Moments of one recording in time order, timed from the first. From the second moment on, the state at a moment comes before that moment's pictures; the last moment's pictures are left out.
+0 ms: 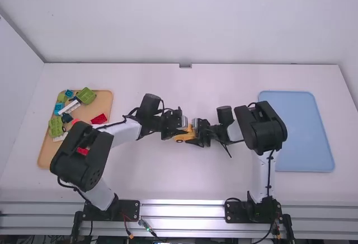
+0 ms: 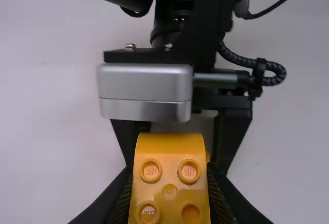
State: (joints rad) left arm -0.35 1.72 0.78 0.09 0.80 0.88; right arm 0.27 2.19 0.74 0.51 -1.08 -0.91
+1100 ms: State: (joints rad) left arm -0.27 1.84 0.75 0.19 0.93 0.83; right arm 0.27 2.19 0.75 0.50 -1.08 -0.91
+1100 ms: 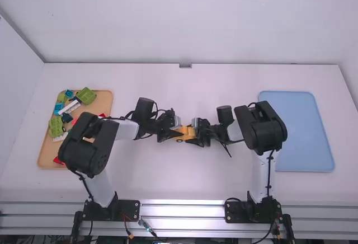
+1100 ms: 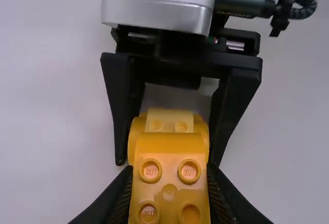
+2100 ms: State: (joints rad) left arm -0.33 1.93 0.83 0.18 0.91 0.85; right arm 0.27 2.18 0.75 0.50 -1.08 -0.91
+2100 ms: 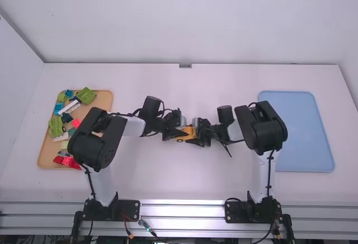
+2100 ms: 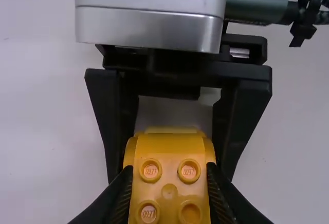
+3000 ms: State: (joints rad) left arm -0.35 1.95 0.92 0.01 0.85 0.90; right arm 0.26 2.18 0.75 0.50 -1.08 -0.90
